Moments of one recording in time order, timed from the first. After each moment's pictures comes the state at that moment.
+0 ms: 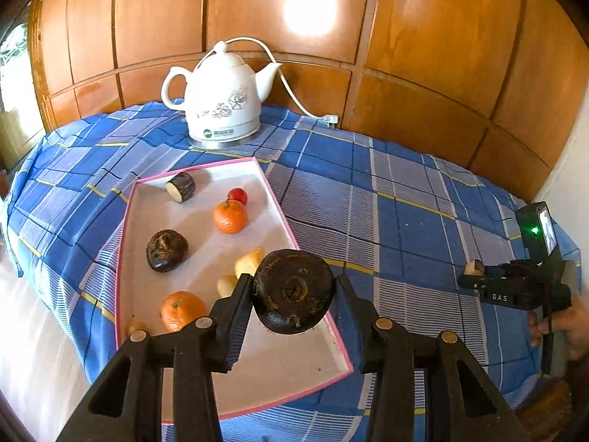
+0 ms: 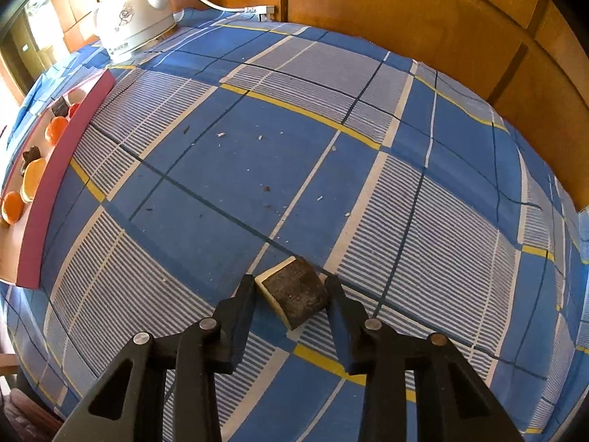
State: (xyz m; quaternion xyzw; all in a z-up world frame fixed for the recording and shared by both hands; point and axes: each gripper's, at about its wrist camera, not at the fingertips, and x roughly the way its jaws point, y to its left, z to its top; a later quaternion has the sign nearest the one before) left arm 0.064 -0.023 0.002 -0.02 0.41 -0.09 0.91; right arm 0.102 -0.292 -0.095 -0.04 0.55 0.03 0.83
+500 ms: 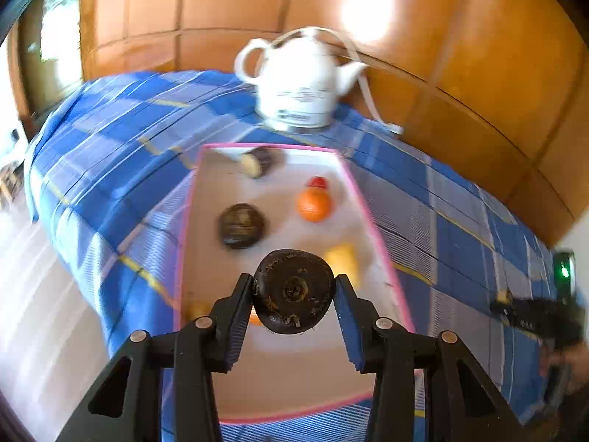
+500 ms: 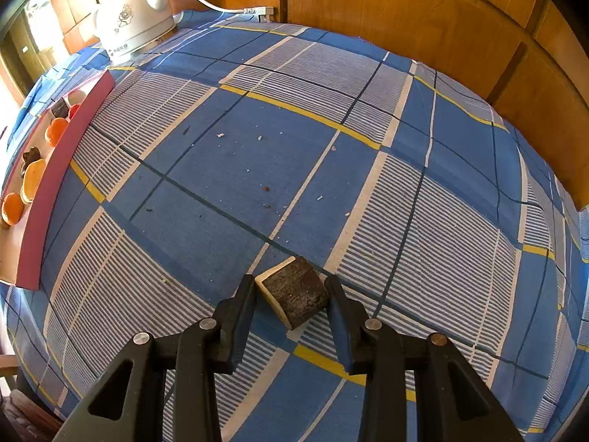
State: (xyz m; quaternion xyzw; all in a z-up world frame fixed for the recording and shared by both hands) left arm 0.071 0.057 -0.017 -0.10 0.43 -0.01 0.90; right arm 0.101 -0.292 -0.094 -0.04 0.55 0.03 0.83
